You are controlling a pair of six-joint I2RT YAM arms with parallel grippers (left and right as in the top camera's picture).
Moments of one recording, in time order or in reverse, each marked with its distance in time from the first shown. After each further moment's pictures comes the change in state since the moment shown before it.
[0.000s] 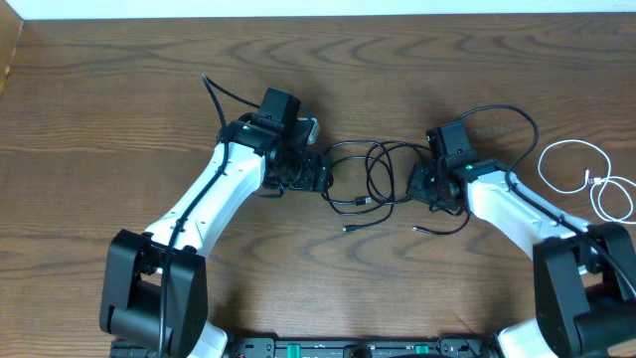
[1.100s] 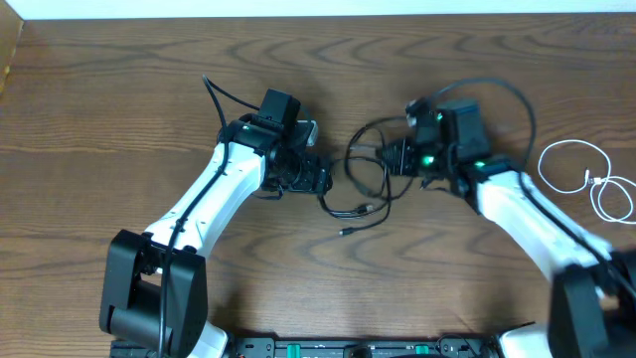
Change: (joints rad) left arm 0.000 0.000 0.000 -0.025 0.000 0.000; right arm -0.010 -0.137 0.058 0.279 -0.448 -0.217
